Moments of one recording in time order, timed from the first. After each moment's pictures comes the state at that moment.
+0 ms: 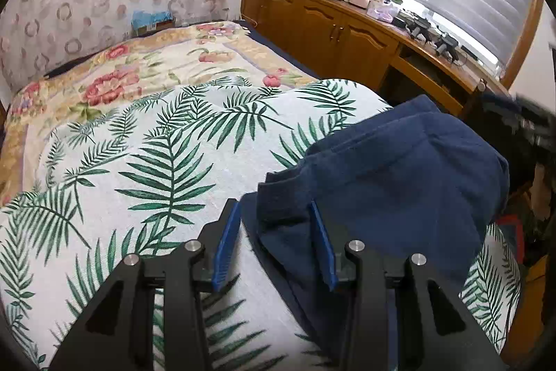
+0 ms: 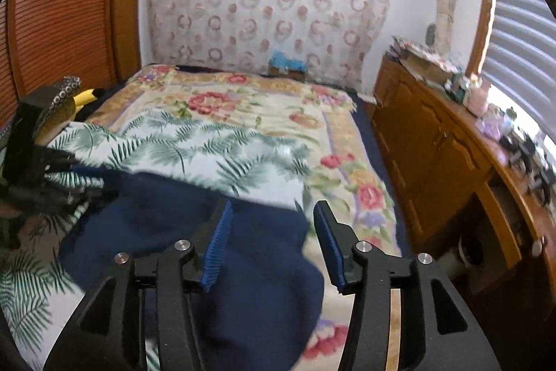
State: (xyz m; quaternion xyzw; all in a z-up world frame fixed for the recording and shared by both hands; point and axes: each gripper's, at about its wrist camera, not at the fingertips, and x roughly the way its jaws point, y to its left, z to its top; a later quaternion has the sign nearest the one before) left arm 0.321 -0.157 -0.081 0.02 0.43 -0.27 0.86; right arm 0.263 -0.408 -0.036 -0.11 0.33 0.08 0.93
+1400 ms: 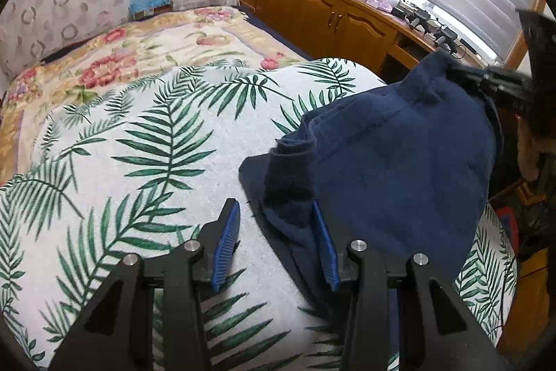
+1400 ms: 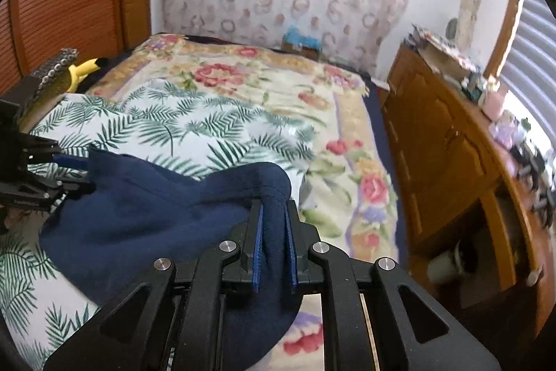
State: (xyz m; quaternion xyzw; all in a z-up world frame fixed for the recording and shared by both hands) left arm 0.314 -0.152 -0.088 0.02 0.45 -0.28 0.85; right arm 0.308 -0.408 -0.044 -0.13 0.37 0.11 0.91
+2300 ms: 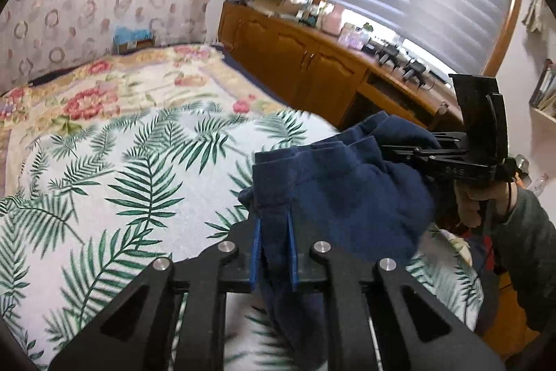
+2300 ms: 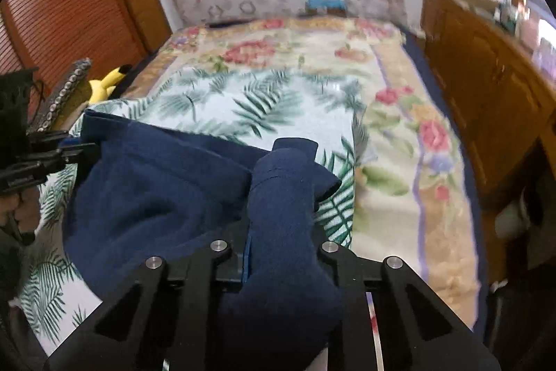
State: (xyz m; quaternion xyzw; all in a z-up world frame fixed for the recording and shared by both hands) left arm 0.281 -0.146 -0.030 -0.03 0.38 -0.33 0.87; right arm 0.305 -0.414 -0.079 -0.03 0.41 0.18 0.89
